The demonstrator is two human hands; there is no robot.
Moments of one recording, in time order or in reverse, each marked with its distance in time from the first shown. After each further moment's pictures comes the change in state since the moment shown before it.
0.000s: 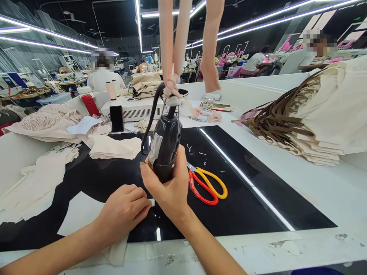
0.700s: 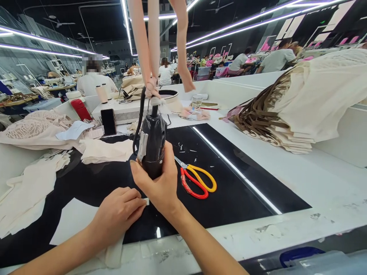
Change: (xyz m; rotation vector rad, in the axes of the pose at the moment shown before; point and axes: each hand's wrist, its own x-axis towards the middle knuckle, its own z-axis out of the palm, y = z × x) left_hand -0.003 -0.002 0.002 -0.049 0.001 0.001; right_hand -0.001 0.002 0.001 -0.026 0.029 0.055
